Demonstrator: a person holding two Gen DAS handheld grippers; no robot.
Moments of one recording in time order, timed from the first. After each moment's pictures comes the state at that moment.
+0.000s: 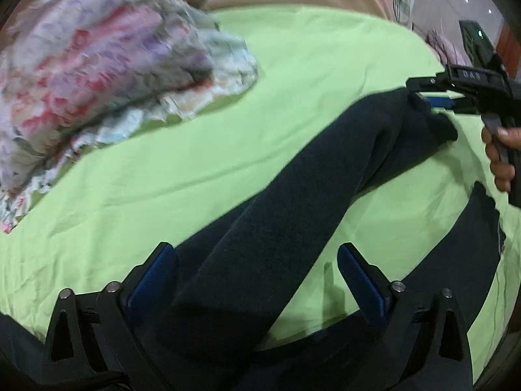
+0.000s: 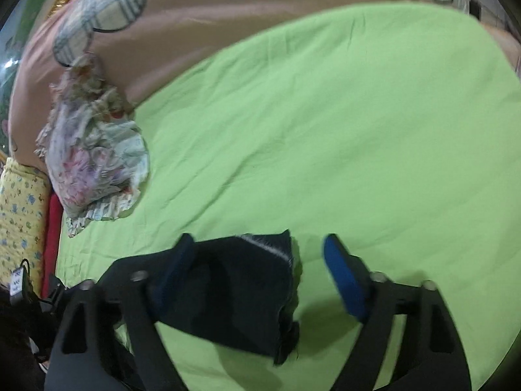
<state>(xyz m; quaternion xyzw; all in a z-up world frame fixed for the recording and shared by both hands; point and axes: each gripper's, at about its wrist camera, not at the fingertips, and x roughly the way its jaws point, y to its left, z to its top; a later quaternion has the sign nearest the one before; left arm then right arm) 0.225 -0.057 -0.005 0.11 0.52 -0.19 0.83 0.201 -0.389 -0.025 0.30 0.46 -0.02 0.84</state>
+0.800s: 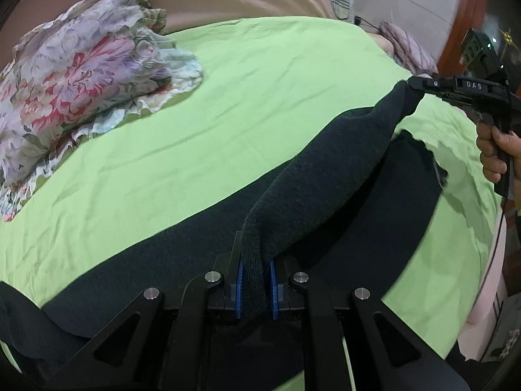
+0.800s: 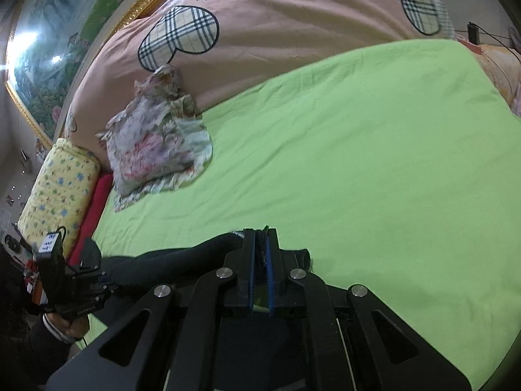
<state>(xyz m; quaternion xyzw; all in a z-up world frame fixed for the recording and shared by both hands) 0.124 -0.051 0.034 0.12 0.48 -0.26 0.83 0.058 -0.371 0.033 0.29 0.37 0.05 0.88</state>
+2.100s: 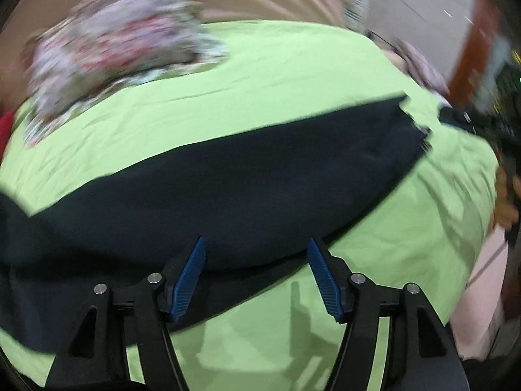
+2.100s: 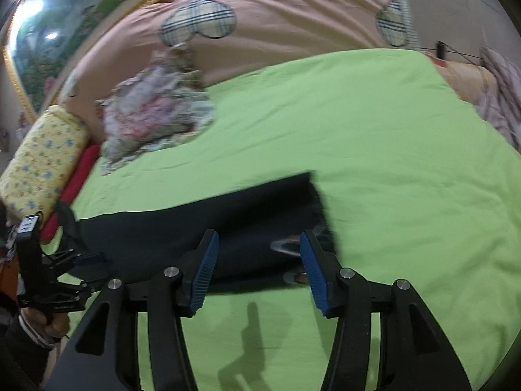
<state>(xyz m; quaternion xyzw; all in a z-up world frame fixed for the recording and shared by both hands) 0.039 -0.001 0.019 0.06 0.46 -0.20 0.86 -0.048 -0.277 0.042 0.23 0.36 -0.02 0.90</state>
